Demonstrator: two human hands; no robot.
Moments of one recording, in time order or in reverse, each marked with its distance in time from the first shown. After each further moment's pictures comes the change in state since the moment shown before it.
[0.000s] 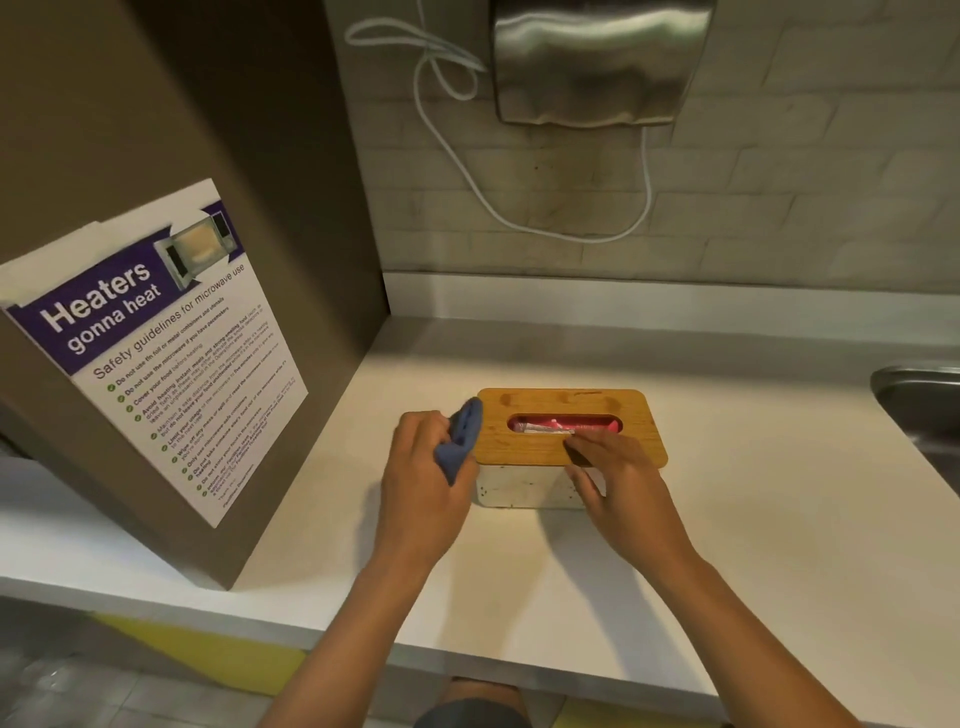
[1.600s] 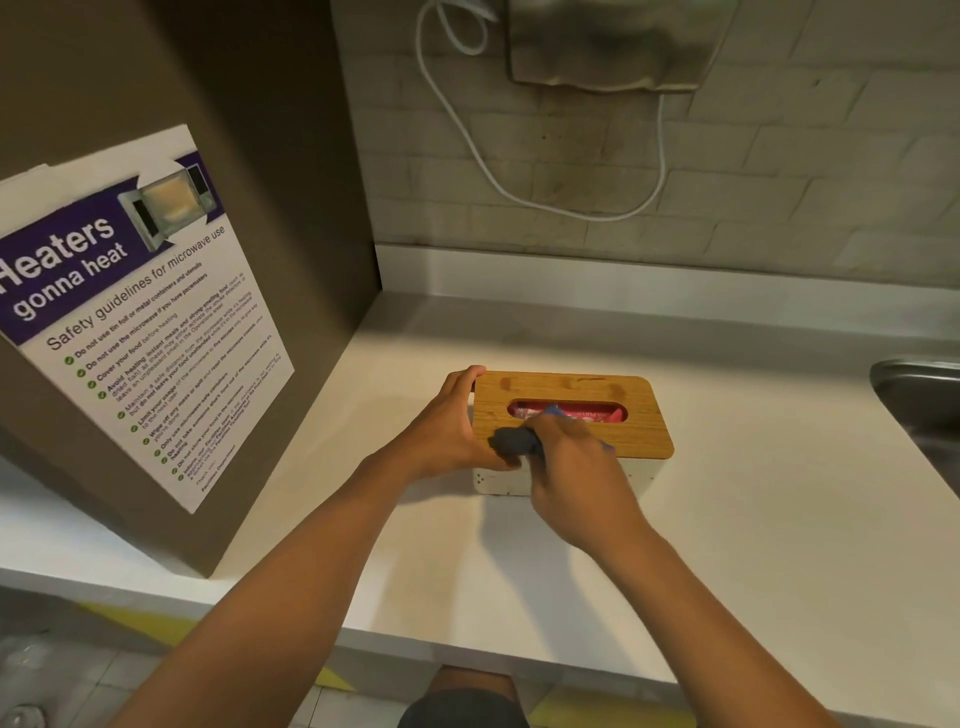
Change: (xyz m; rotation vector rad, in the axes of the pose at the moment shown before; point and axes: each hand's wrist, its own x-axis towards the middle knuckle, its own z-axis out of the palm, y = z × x) left_hand 0.078 -0.045 0.037 0.020 -0.628 -0.063; right_hand 0.018 -0.062 0.006 -0.080 -0.136 -0.039
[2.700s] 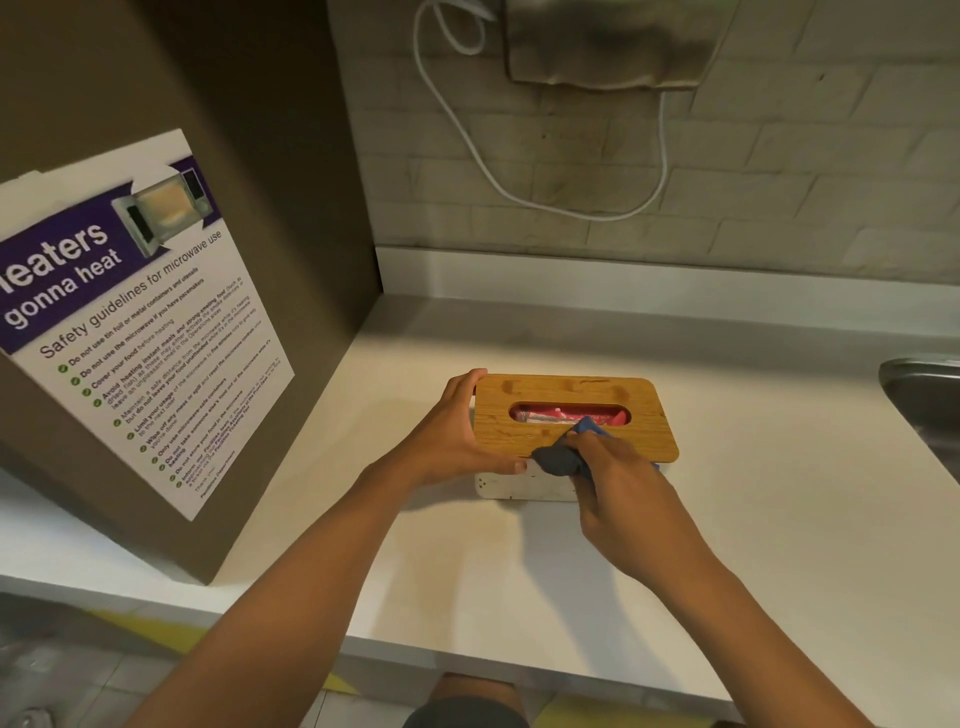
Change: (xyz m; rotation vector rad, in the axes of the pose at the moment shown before) left_hand 0.000 -0.001 0.004 -0.013 -0.017 -0.007; right_hand -0.025 0.032 -0.017 -0.002 -0.031 -0.001
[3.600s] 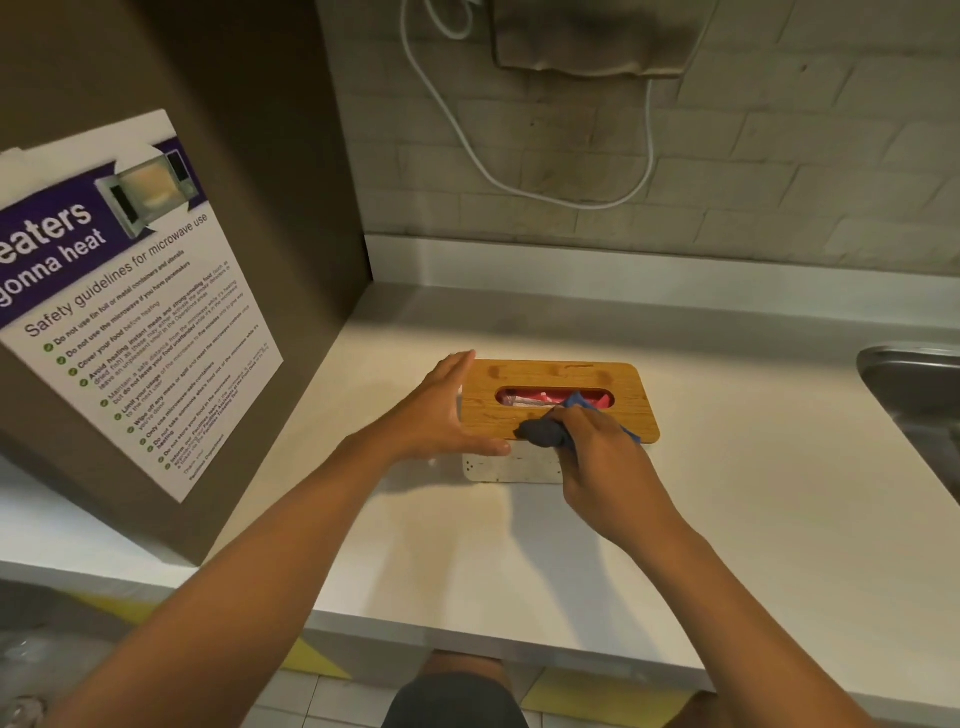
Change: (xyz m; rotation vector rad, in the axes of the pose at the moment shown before) left_hand 0.001 0.005 -0.012 0.256 -0.071 -0.018; right_hand 0.007 0.004 0.004 -0.007 0.047 -0.014
